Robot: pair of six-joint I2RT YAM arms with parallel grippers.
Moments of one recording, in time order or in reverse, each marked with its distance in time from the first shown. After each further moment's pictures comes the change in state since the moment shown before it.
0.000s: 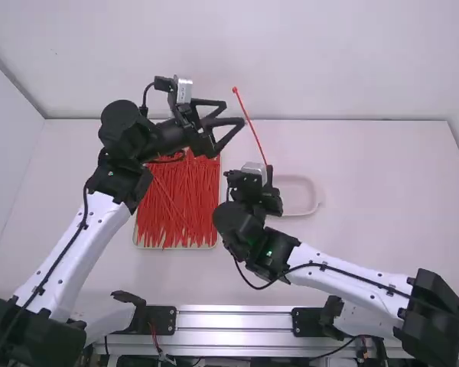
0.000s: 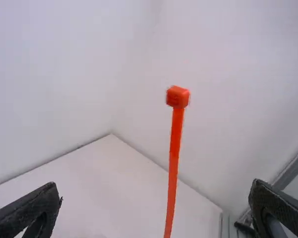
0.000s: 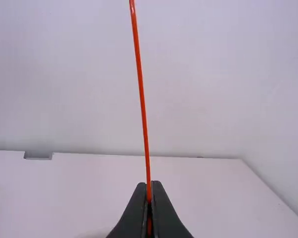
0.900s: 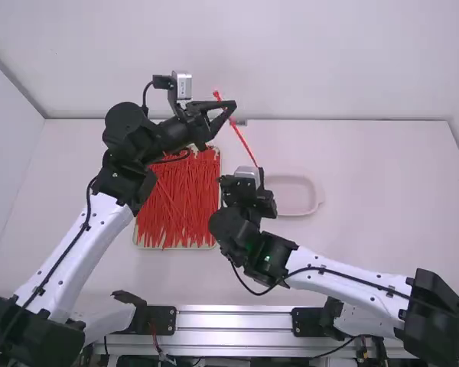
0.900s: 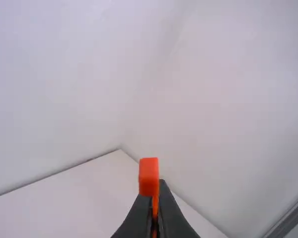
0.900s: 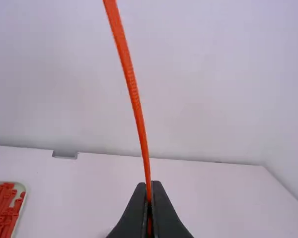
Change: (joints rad) left arm -0.040 0.000 0.000 0.035 -0.137 -0.058; right arm 0.039 0.000 0.000 0.018 -0.040 0.000
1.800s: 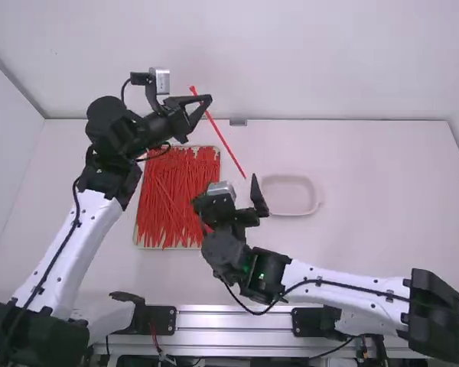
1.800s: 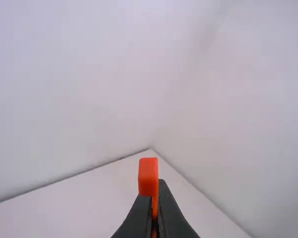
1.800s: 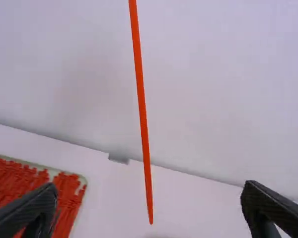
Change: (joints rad) left arm 0.156 0.000 0.000 -0.077 0.027 0.060; right arm 0.159 0.000 0.000 0.138 -0.101 -0.164
